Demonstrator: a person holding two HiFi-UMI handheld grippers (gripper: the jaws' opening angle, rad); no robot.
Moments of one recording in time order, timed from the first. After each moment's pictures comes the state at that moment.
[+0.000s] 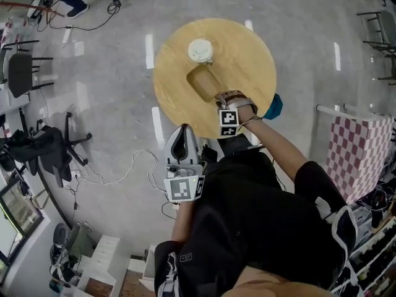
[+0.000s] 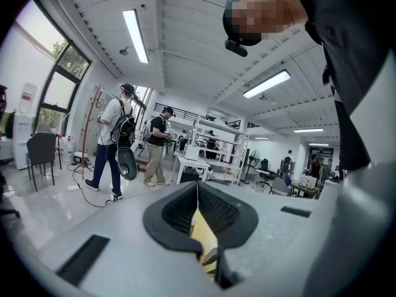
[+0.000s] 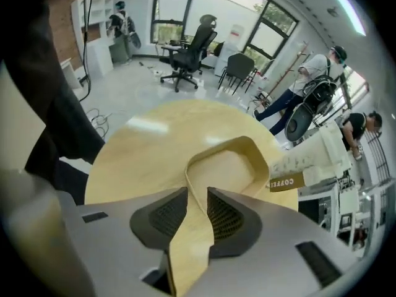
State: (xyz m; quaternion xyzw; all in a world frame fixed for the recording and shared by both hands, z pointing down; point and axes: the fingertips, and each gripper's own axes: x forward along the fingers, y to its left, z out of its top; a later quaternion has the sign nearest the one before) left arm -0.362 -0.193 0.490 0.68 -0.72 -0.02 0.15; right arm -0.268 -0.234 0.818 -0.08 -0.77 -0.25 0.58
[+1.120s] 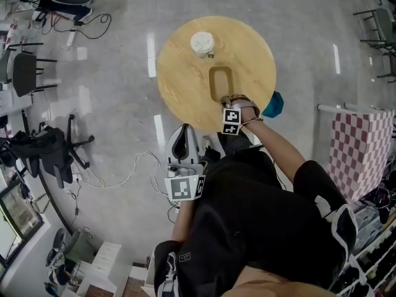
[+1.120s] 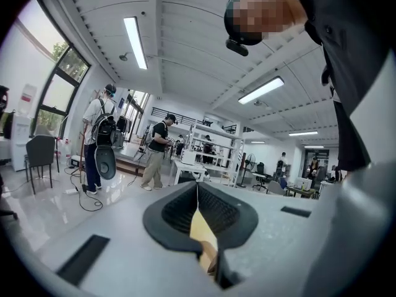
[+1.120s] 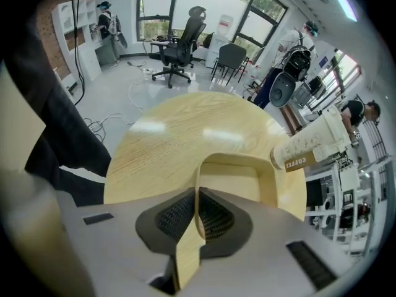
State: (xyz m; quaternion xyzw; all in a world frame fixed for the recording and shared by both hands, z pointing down) left arm -0.360 -0.135 0.475 0.69 -0.71 -0.04 0.13; right arm -0.244 -0.190 0.834 -0.04 -0.77 -0.20 0.61
